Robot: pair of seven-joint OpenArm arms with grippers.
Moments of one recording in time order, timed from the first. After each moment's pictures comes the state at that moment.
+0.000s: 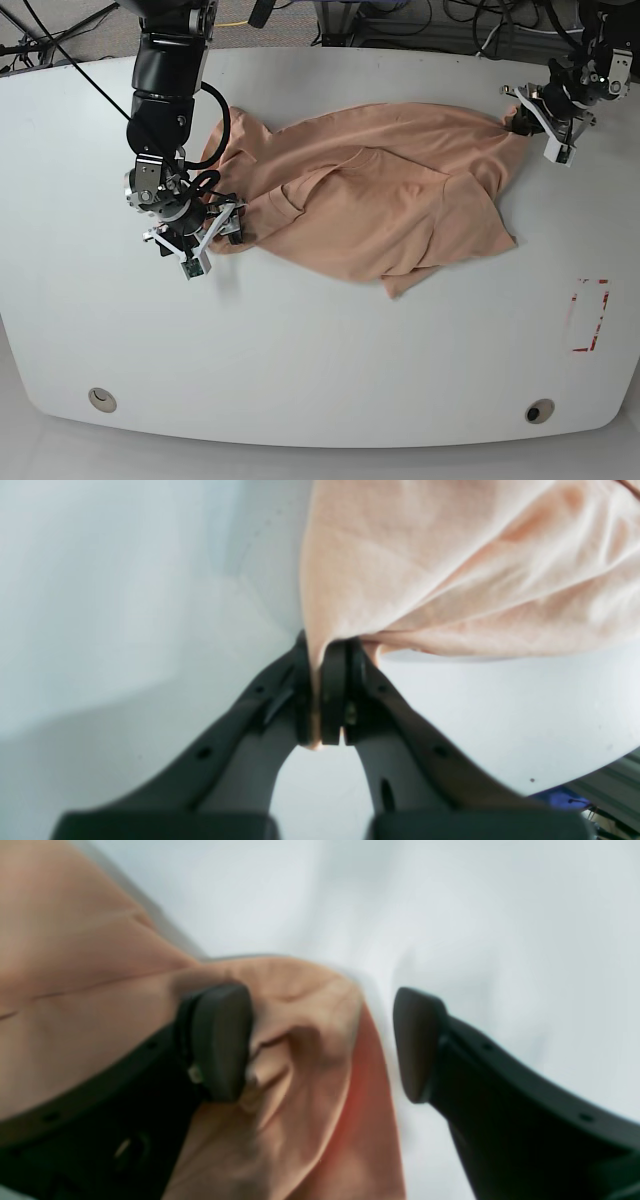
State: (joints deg) left arm 29.2 -38.3 -4.7 94.9 -40.9 -14.9 34.4; right arm 9.1 4.9 12.2 74.5 -0.9 32.1 -37.0
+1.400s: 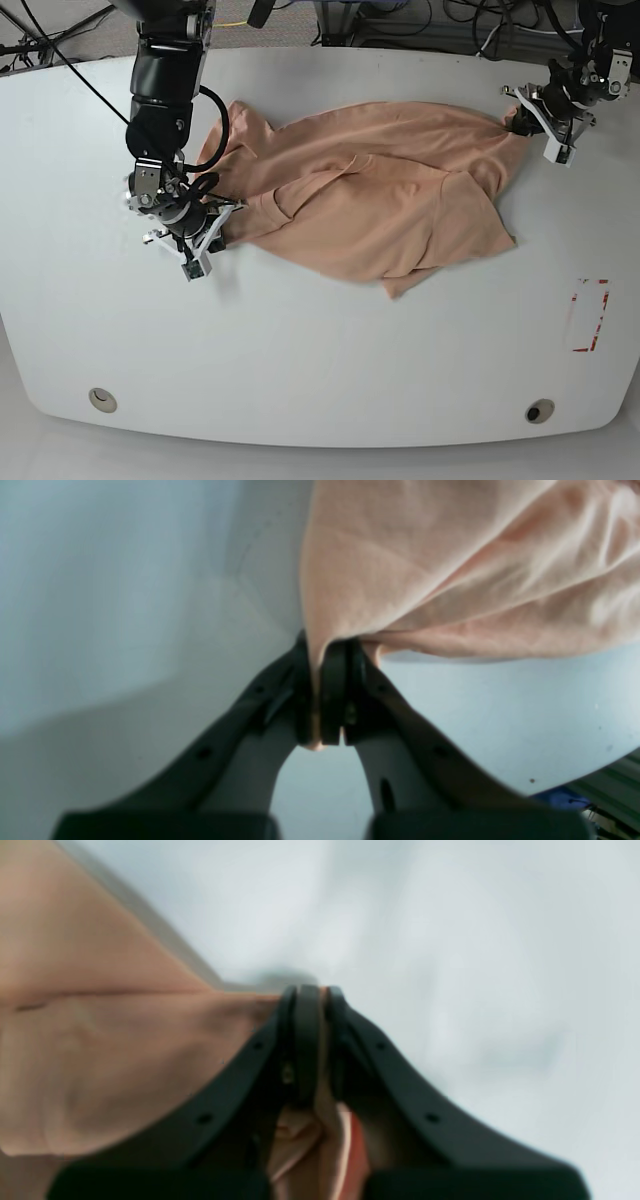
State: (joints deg) left arm 29.0 -38.3 -4.7 94.9 -40.9 -14.9 34.5; right arm 9.1 5.5 11.8 74.8 -0.8 32.2 -37.2
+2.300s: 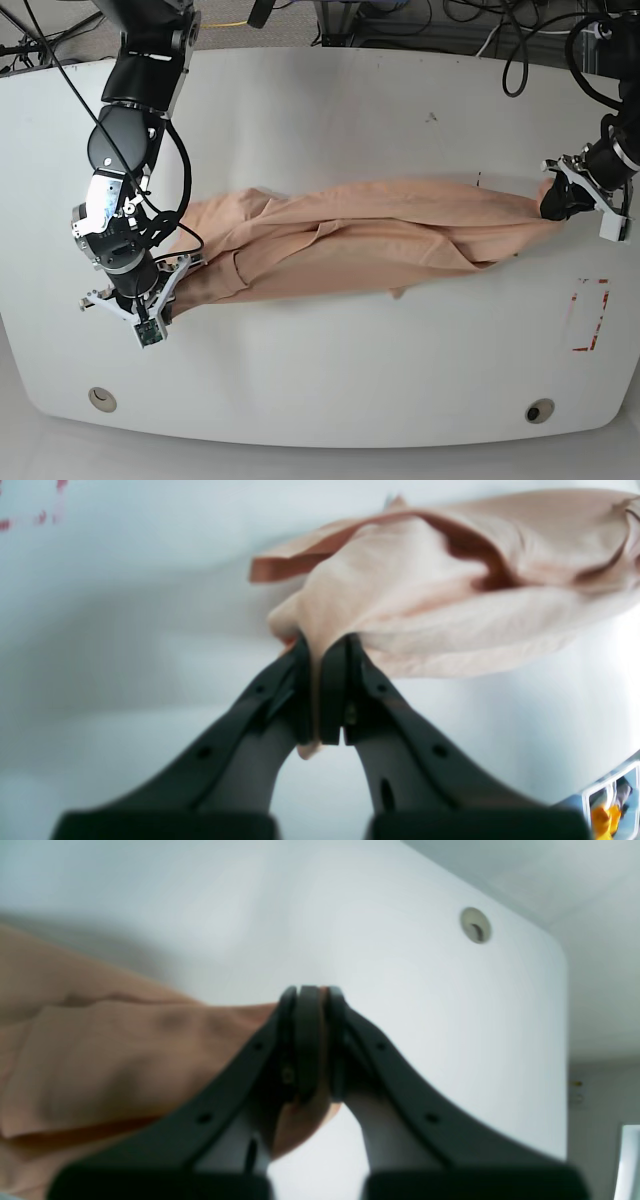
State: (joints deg) left arm 17.2 -38.3 -22.2 108.4 -61.4 -16.6 51.3; right arm 16.8 9.7 12.2 100.8 -1.5 32.1 -54.0
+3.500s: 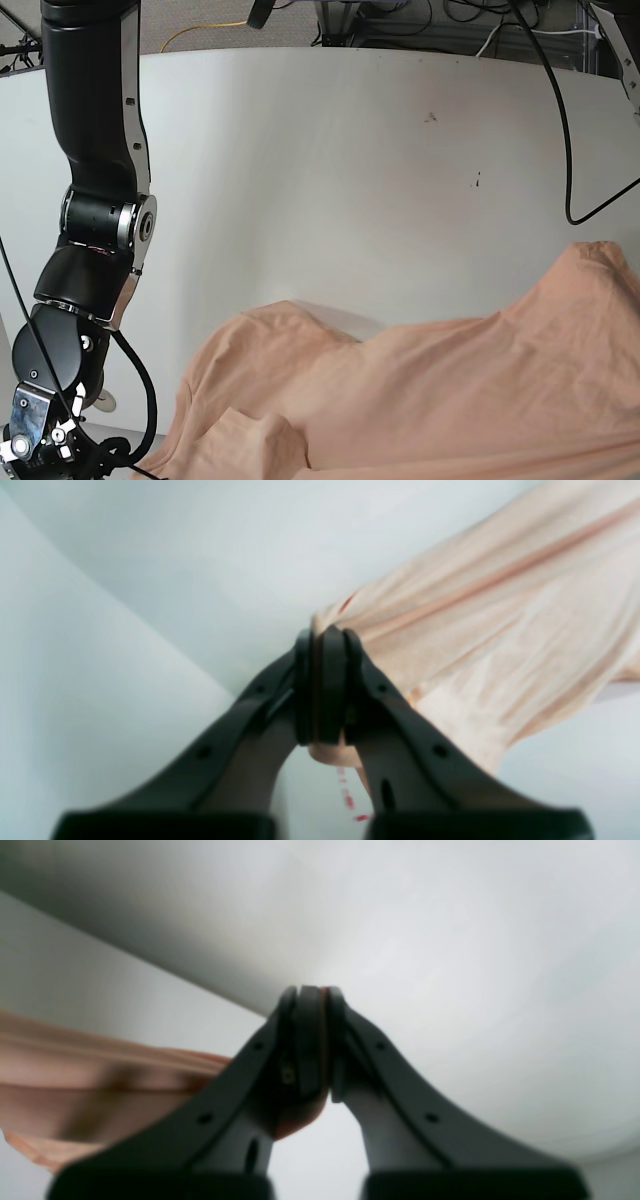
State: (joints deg) left arm -41.7 -45.4 -31.0 108.8 -53.1 -35.9 77.3; right arm 63.7 11.9 5.8 77.5 0.7 35.6 -62.1
